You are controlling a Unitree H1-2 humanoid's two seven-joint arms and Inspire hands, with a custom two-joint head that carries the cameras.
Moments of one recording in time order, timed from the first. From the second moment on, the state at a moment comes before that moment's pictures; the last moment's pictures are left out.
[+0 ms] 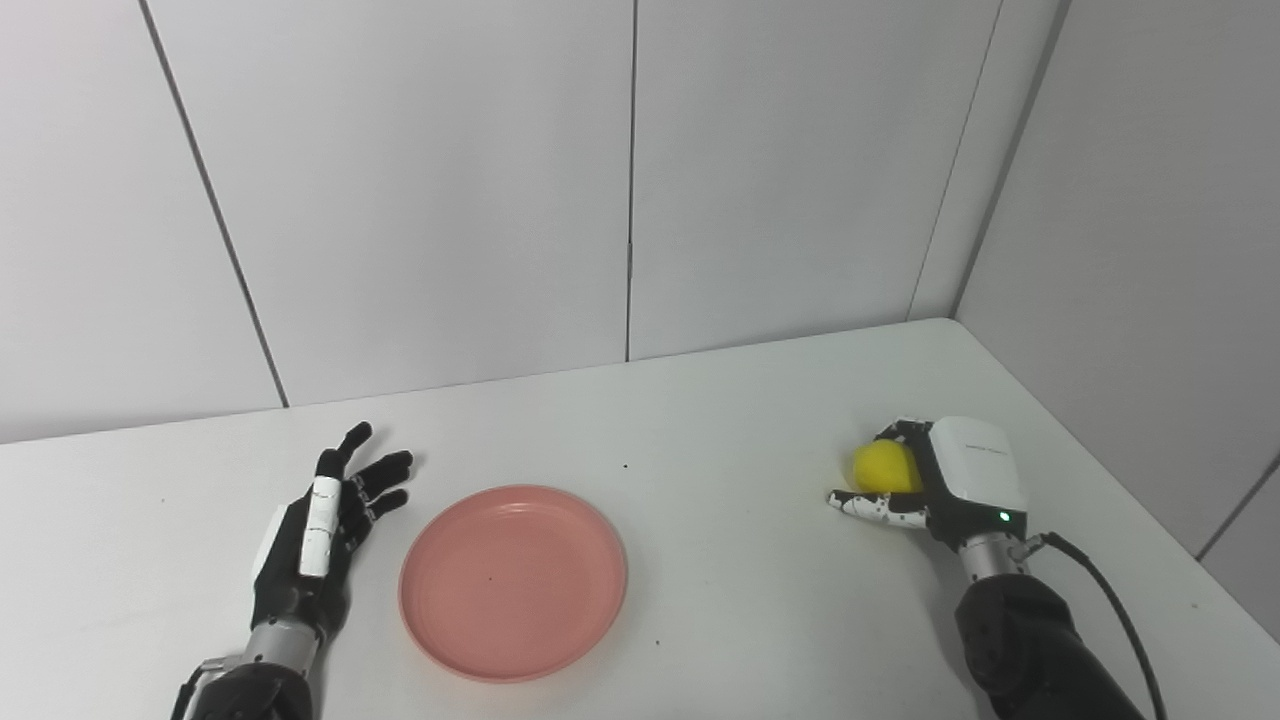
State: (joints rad) left arm -0.44 0.05 0.01 0.43 -0.15 0.01 -0.17; right arm -0.24 -0.45 0.00 0.33 -0.81 0.08 -0.35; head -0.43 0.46
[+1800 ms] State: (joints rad) left arm -0.39 -0.03 -0.01 0.35 -0.12 0.05 -0.12; right arm -0.23 -0.52 0.07 -0.03 -0.76 0.11 -0.17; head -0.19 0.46
